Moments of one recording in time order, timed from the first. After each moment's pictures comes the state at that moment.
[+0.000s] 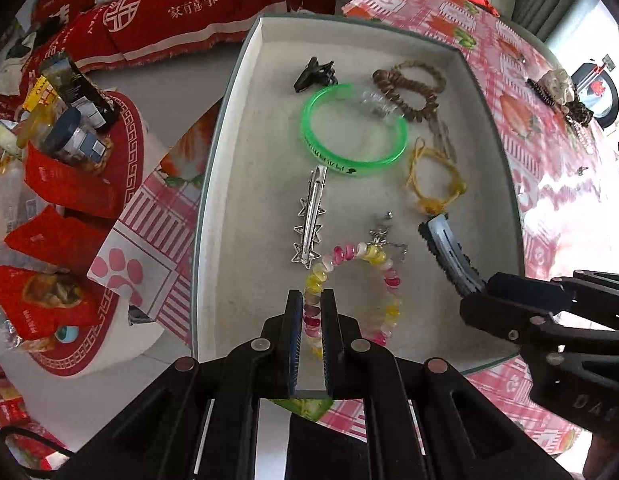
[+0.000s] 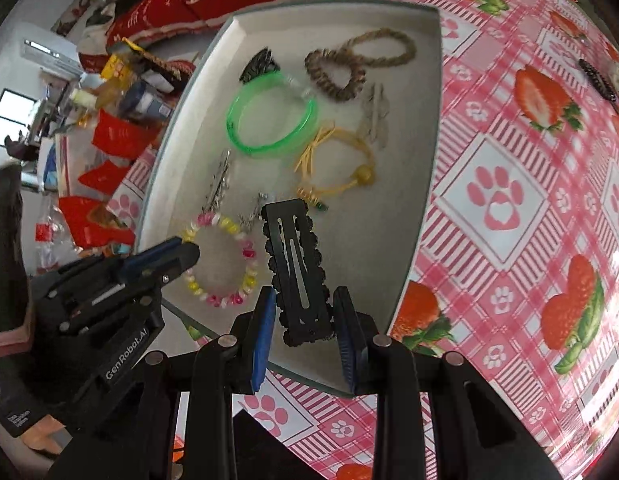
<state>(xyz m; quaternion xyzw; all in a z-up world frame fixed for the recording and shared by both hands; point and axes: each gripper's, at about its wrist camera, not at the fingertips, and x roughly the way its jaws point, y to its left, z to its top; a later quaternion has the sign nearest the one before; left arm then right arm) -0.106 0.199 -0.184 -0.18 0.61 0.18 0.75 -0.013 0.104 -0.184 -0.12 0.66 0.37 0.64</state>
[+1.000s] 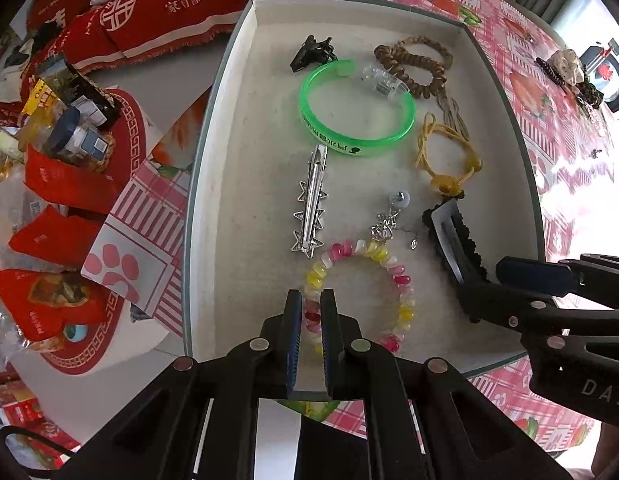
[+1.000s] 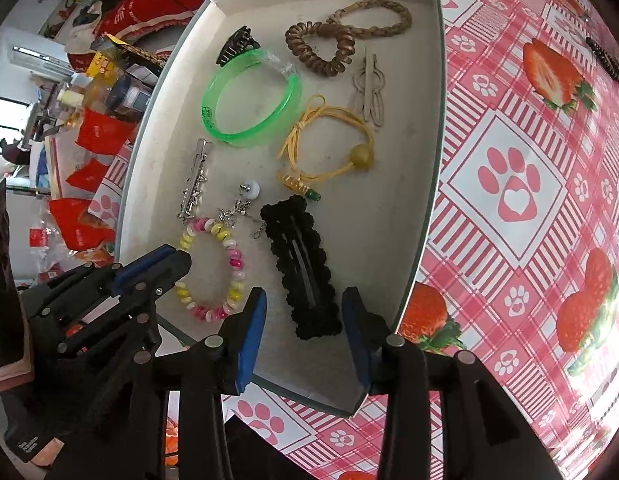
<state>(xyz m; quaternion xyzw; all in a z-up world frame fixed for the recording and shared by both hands) -0.101 0.197 -0.196 -0.16 0.63 0.19 0.74 -0.007 0.109 -0.204 -0.11 0.68 0.36 0.63</state>
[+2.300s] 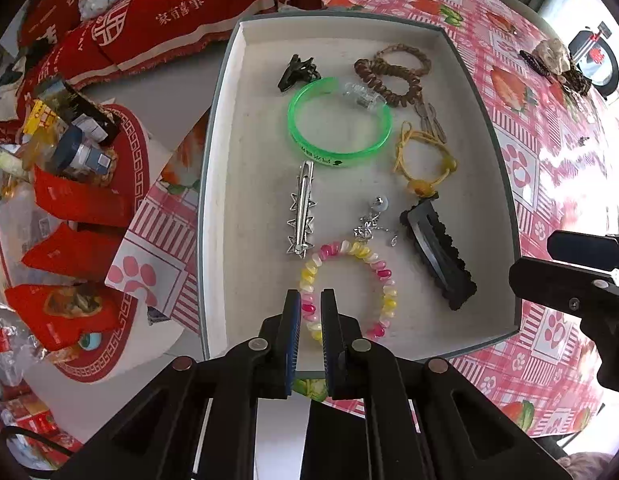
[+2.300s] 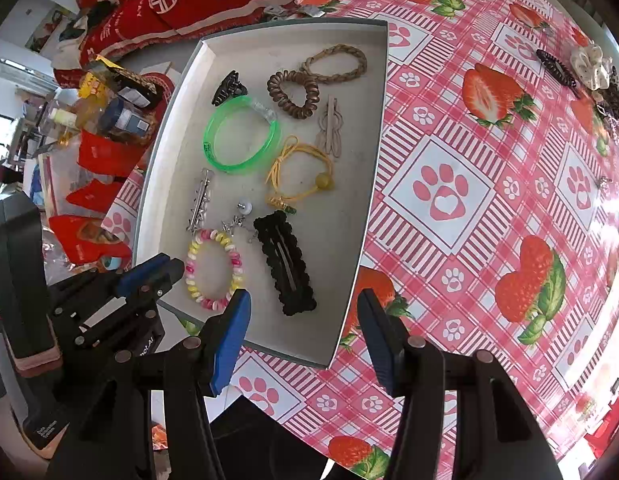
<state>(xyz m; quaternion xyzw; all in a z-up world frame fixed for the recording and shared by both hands) -0.098 0.188 -0.171 -0.13 0.64 0.17 0.74 0.003 0.073 -0.149 -0.12 0.67 0.33 0.66</state>
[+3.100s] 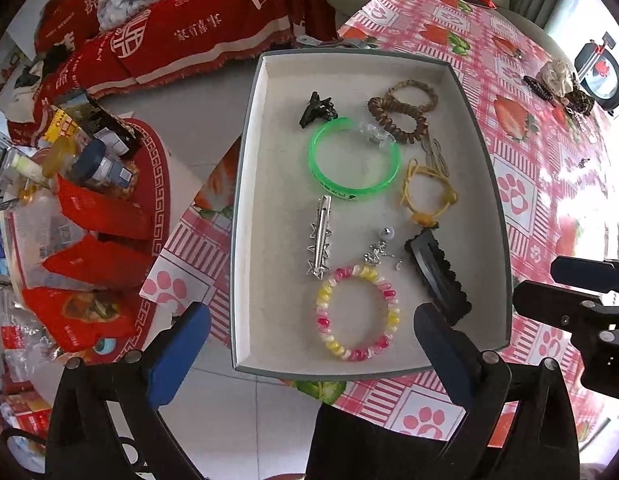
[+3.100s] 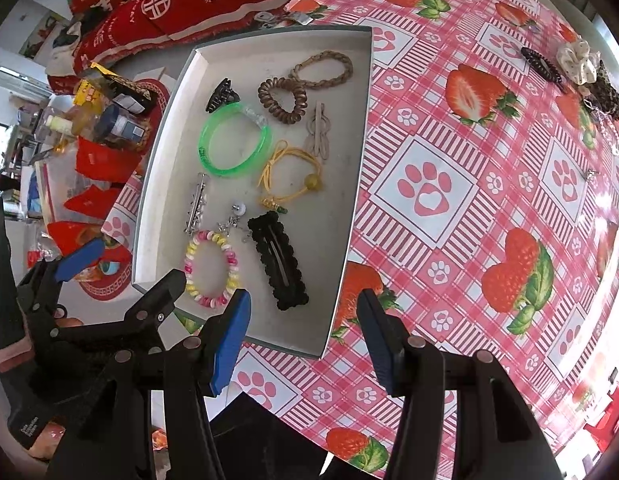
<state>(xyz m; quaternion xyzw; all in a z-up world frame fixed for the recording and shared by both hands) -0.101 0.192 -0.140 -0.12 0.61 0.20 0.75 0.001 0.067 -0.139 -0.12 0.67 0.31 0.67</state>
